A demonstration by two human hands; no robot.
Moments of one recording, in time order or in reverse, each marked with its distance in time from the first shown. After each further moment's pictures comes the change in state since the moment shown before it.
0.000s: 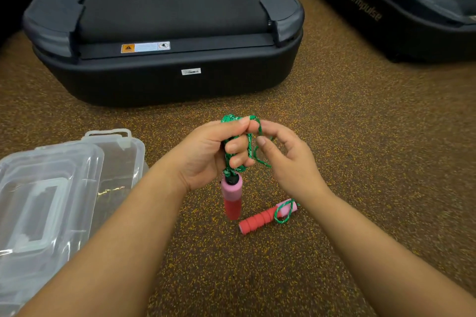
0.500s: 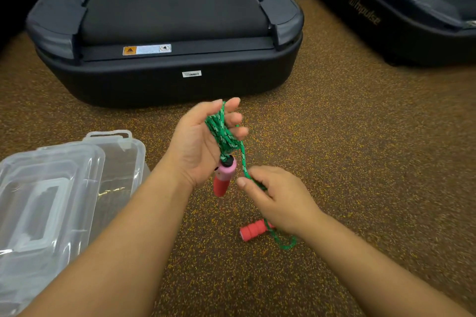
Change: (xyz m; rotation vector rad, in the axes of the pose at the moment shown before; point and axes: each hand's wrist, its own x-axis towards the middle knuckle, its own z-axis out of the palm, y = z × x) left_hand 0.005 0.005 0.000 -0.248 0.230 0.180; right_hand -0.035 -0.005 0.005 -0.546 -0.301 -0.193
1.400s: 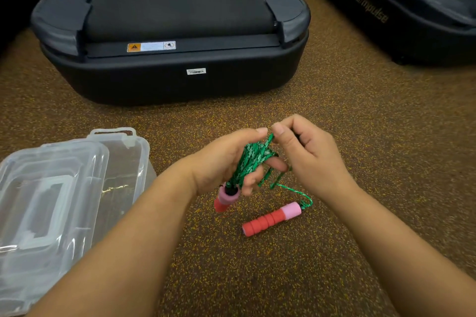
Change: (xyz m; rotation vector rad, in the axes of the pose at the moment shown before) left_hand -0.008 -0.009 -0.001 0.668 -0.430 -0.331; right_hand 0.023 -0.007 -0.049 0.389 0.294 0.114
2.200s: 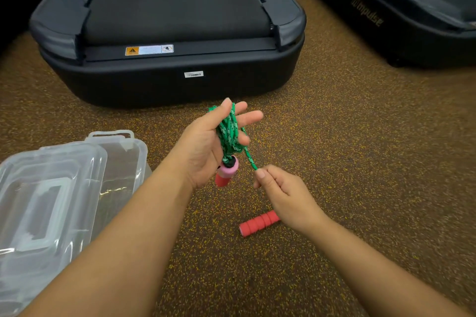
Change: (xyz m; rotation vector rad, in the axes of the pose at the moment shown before) left_hand 0.001 0.010 -0.005 -0.538 0.415 0.252; right_hand -0.038 0.050 0.035 -0.024 -0.194 0.166
